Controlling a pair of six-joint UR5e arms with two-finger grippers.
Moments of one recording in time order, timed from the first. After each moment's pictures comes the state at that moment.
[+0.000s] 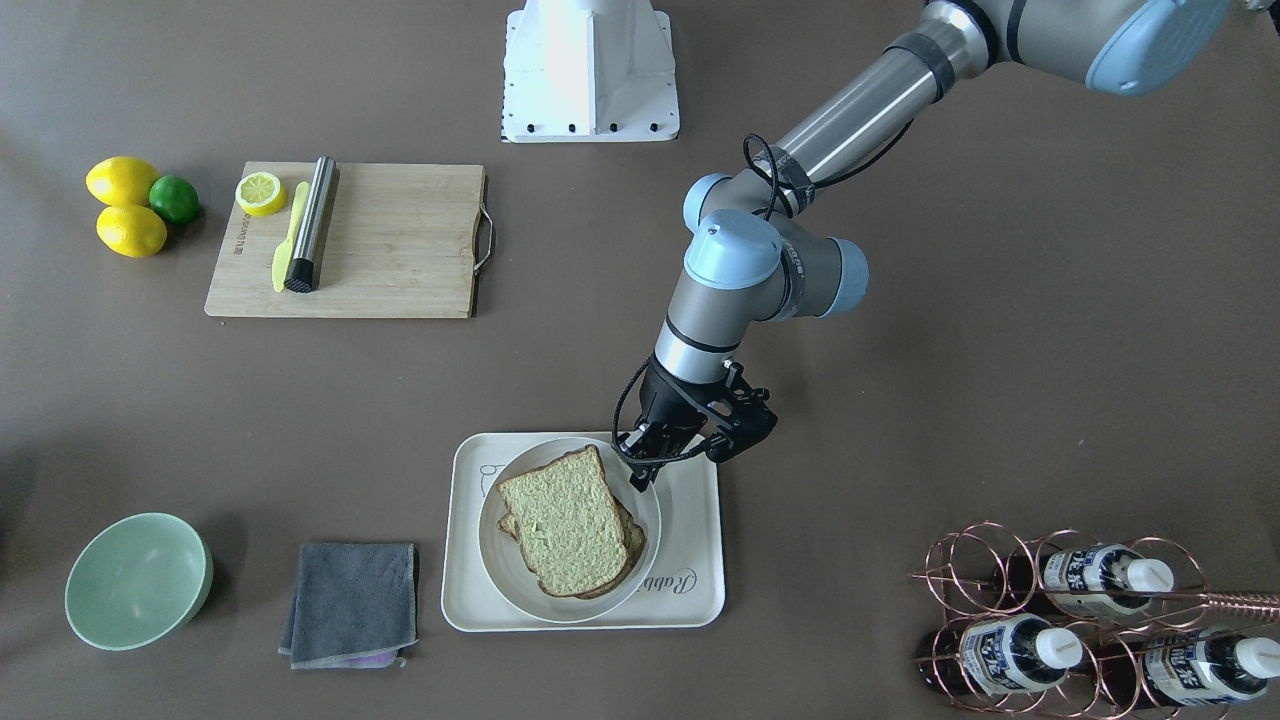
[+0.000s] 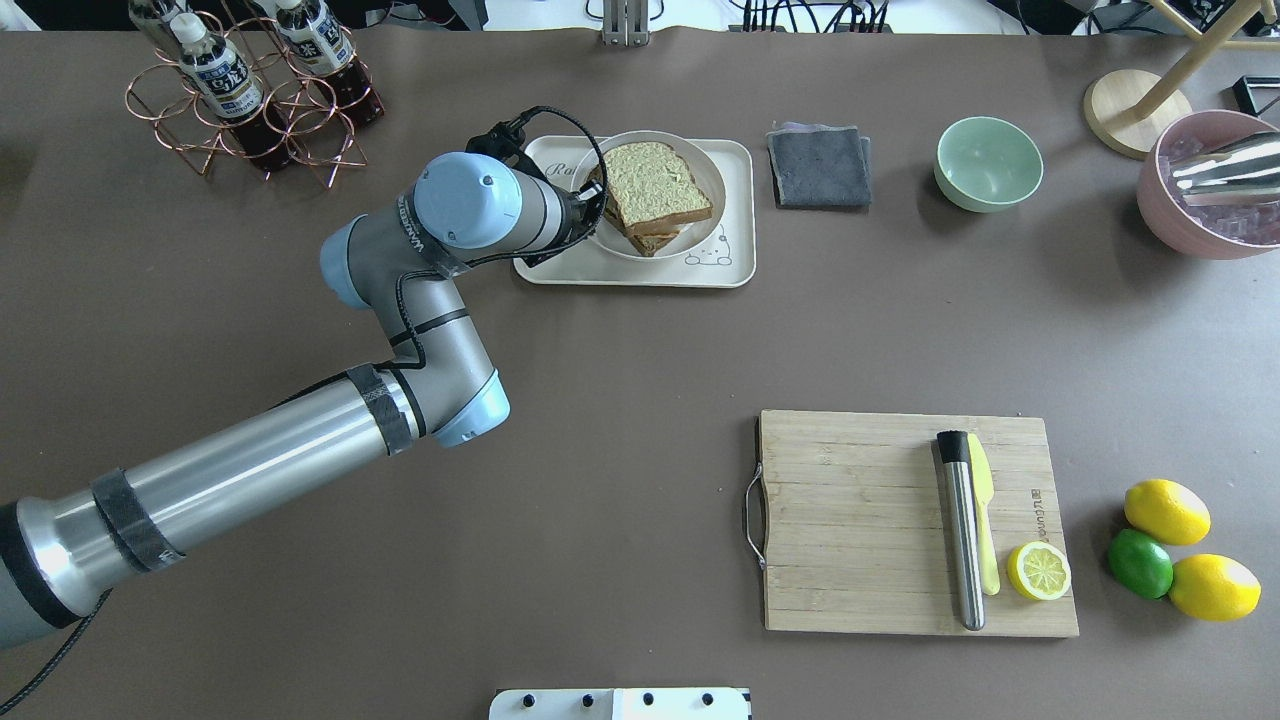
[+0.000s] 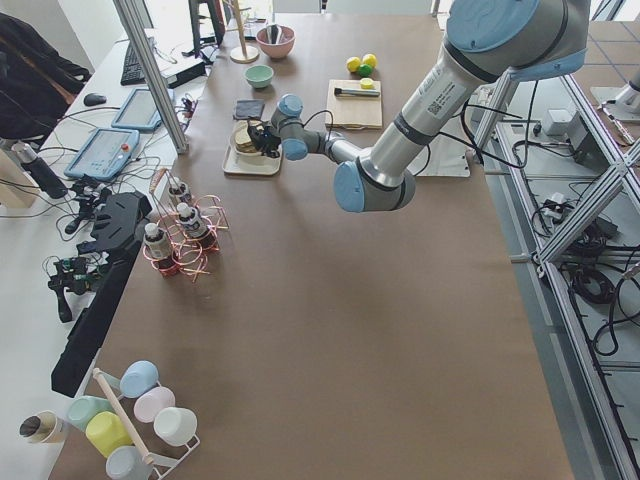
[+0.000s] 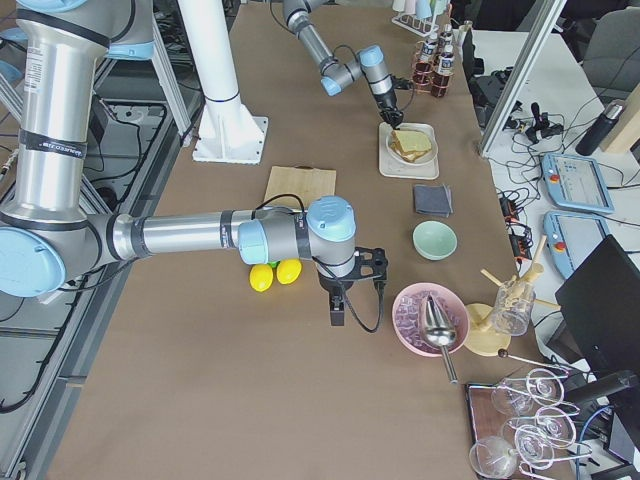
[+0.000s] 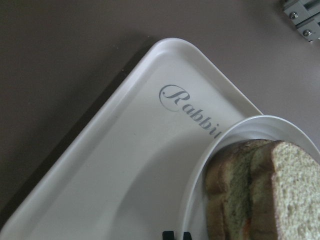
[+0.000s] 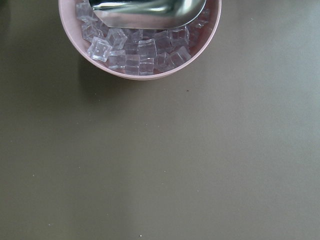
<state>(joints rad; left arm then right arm) -0.63 -2.44 -1.06 -2.34 -1.67 -1.84 1.52 -1.76 1.87 -1.50 2.28 0.15</state>
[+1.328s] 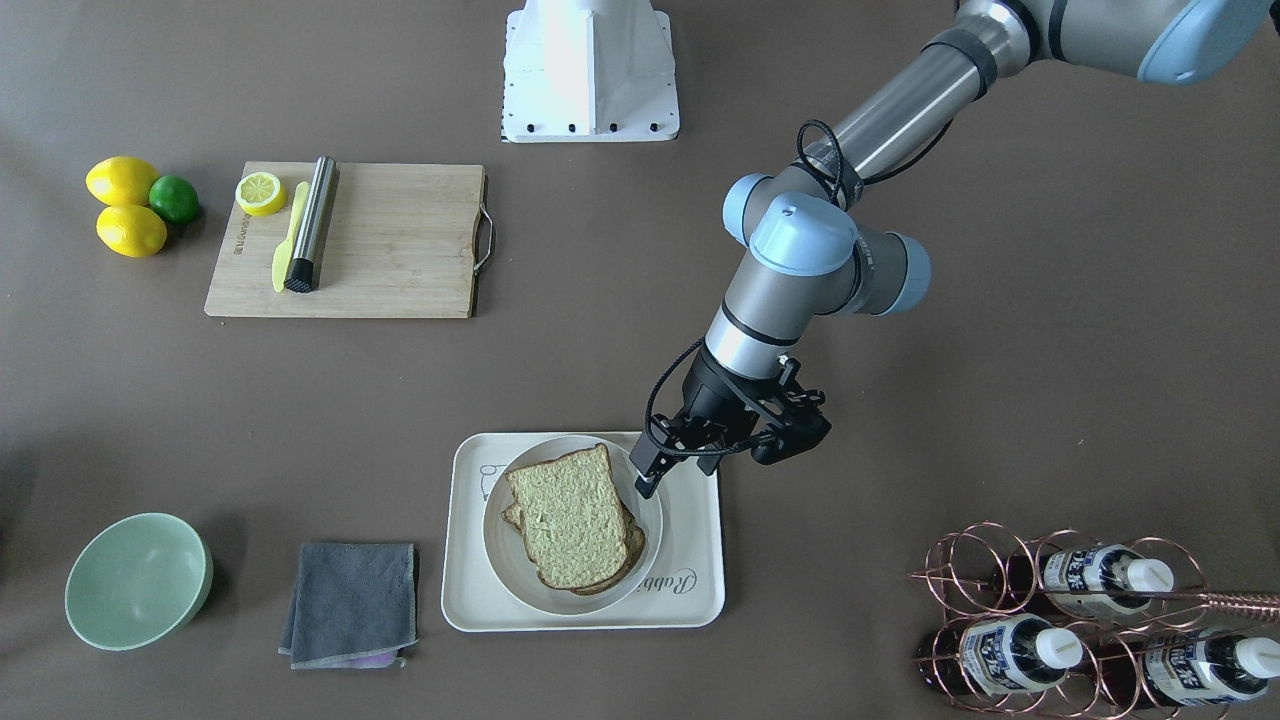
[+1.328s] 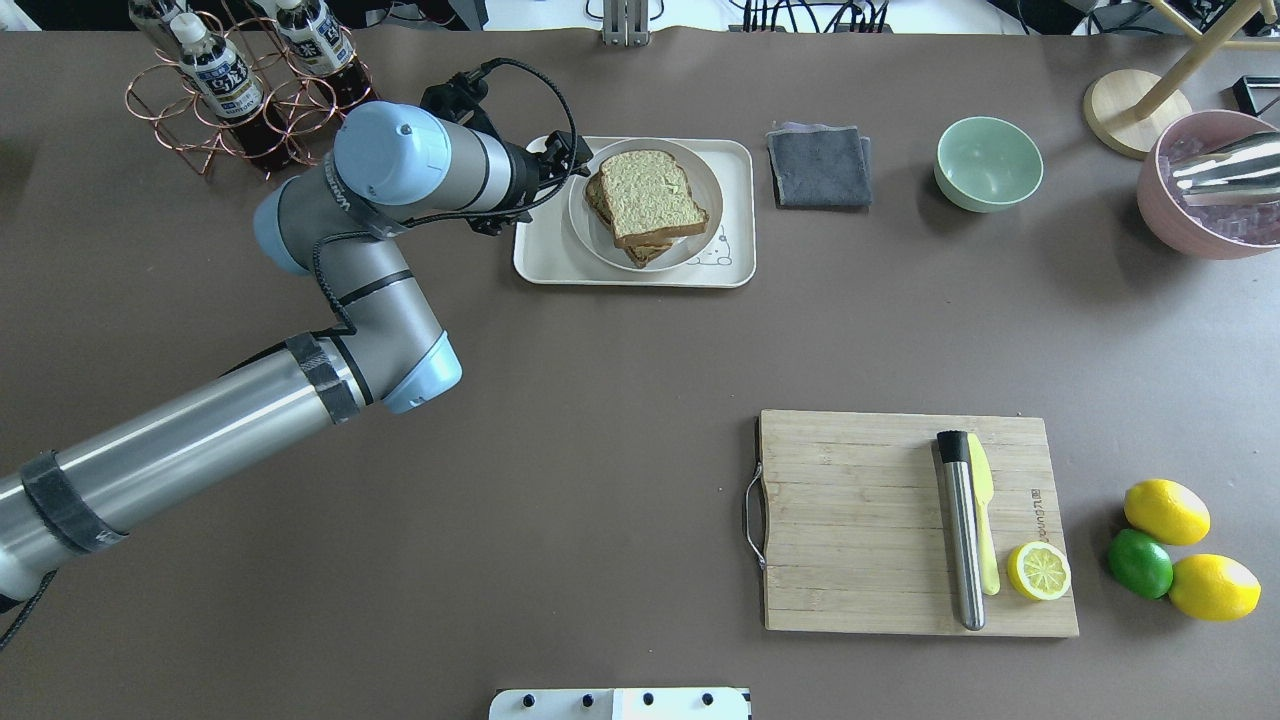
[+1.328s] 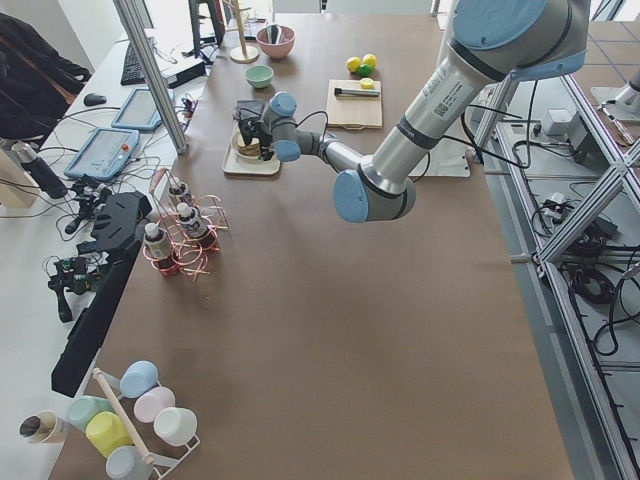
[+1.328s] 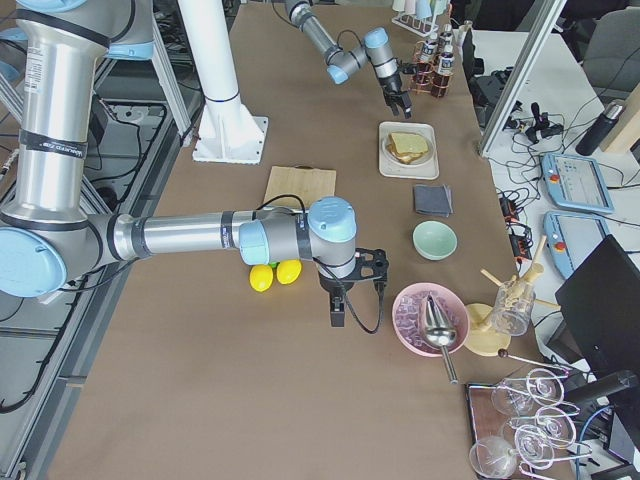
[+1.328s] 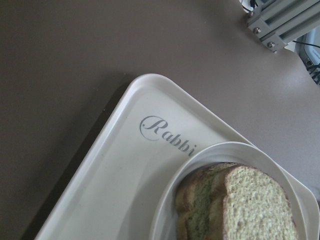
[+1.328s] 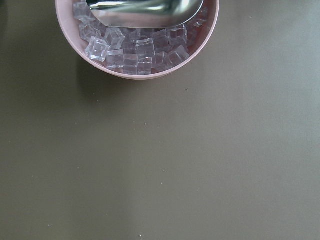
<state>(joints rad) -0.71 -2.37 -1.18 -2.38 -1.75 -1.72 1.52 -1.76 1.86 -1.50 2.28 0.15</state>
